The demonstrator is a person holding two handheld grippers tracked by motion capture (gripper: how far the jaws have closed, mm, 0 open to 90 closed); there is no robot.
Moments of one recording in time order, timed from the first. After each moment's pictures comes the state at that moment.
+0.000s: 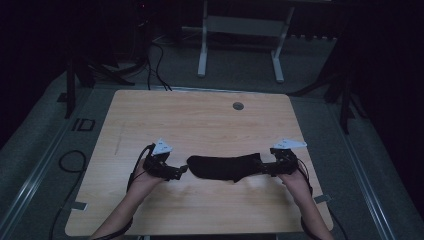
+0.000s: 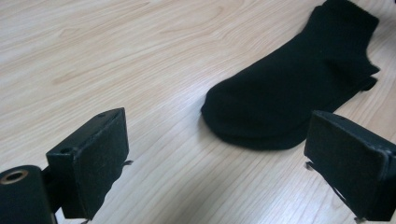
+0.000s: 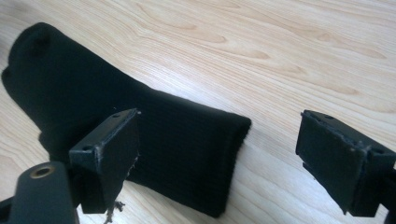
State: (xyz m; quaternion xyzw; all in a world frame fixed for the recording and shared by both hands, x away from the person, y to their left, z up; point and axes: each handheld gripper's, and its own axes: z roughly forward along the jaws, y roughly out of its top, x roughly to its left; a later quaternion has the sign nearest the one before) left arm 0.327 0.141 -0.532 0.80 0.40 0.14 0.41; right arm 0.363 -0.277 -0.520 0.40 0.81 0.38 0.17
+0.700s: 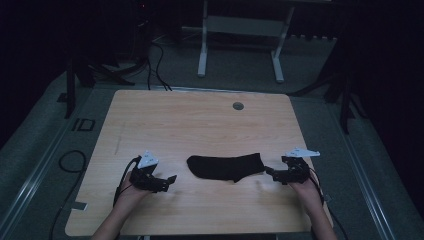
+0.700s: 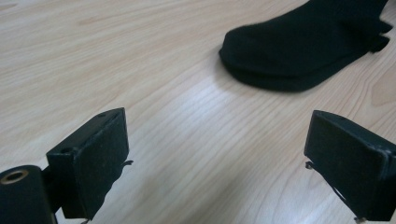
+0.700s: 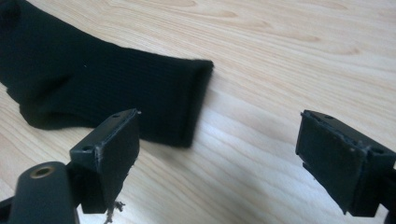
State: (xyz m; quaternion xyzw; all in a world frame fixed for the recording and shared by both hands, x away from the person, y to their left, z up) left arm 0.294 0.174 -0.553 0.80 0.42 0.15 0.41; right arm 0.344 -0.314 -0.534 0.43 0.80 0.37 0.17
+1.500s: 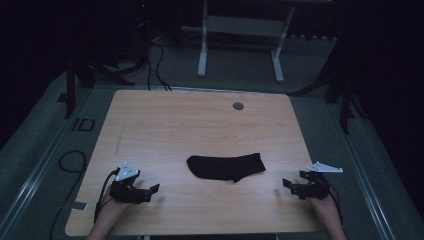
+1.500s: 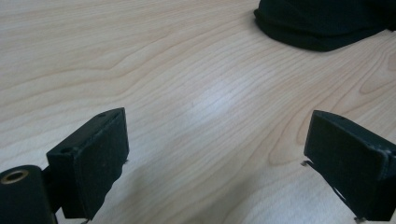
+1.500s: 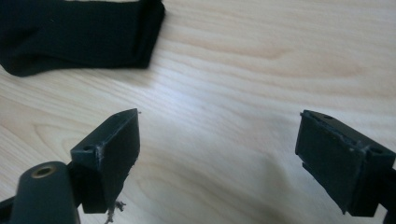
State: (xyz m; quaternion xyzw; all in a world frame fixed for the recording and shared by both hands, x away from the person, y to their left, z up) left arm 0.258 0.220 -0.564 0.77 0.47 0.15 0.41; right arm 0.304 -0.370 -0.550 0.49 0.77 0.37 0.16
